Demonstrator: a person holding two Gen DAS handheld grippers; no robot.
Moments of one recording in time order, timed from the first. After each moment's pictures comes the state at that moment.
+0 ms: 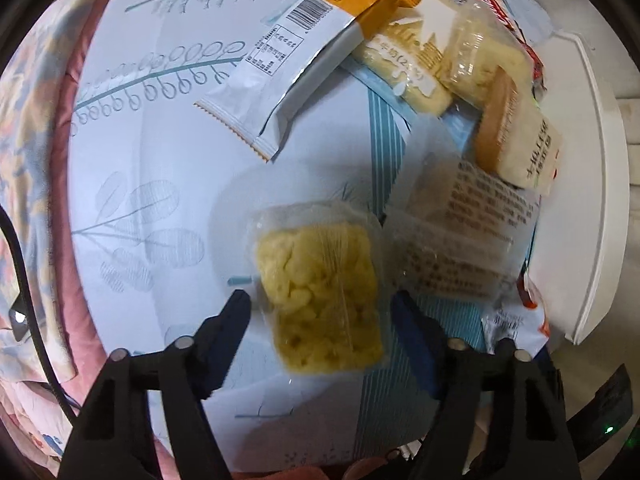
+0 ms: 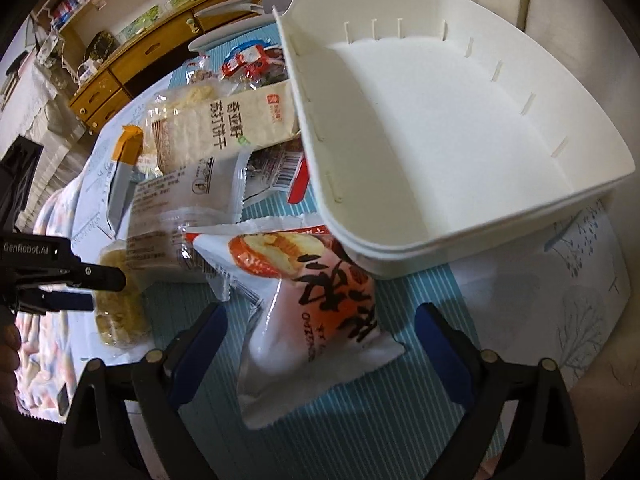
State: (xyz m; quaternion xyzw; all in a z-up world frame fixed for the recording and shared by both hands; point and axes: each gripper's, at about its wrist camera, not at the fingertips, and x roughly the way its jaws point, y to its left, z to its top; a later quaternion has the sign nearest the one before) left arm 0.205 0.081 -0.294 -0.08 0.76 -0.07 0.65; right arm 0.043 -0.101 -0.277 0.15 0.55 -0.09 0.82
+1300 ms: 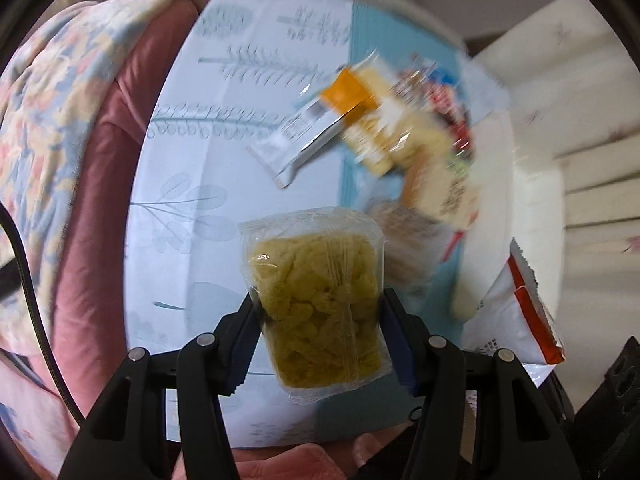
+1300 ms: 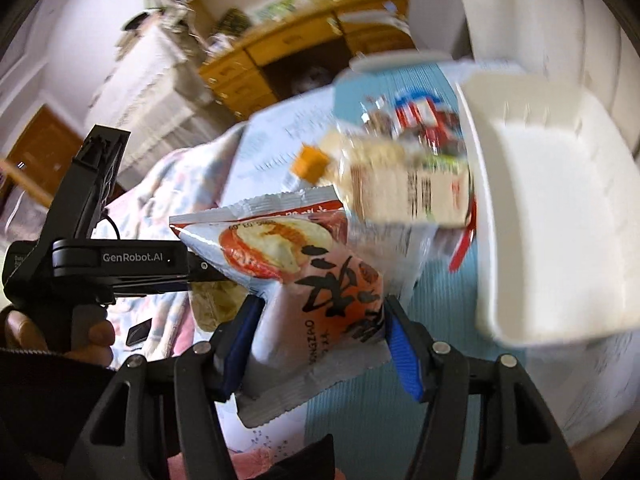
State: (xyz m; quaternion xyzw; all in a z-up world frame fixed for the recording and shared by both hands) left arm 0.134 0.157 -0.197 -0.18 0.65 -0.06 0.73; right arm 0.061 -0.056 -0.163 0.13 0.51 0.15 0.84
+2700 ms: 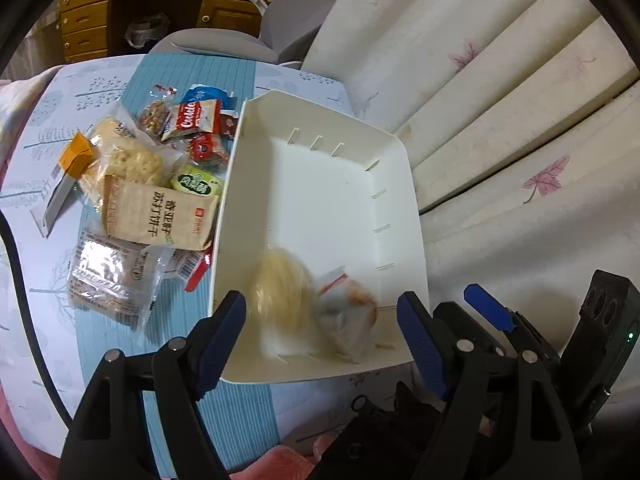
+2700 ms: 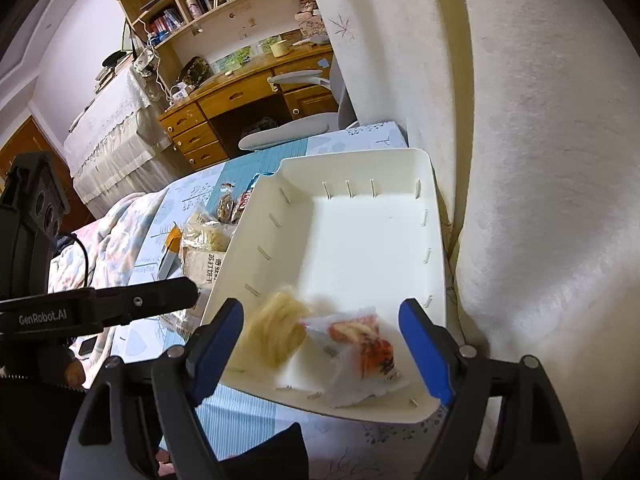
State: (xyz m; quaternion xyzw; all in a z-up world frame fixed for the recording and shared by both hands) left arm 0.137 -0.113 -0.143 -0.17 0.56 -0.18 0.79; right arm 0.067 -0.299 -0.127 0.10 0.46 0.09 0.88
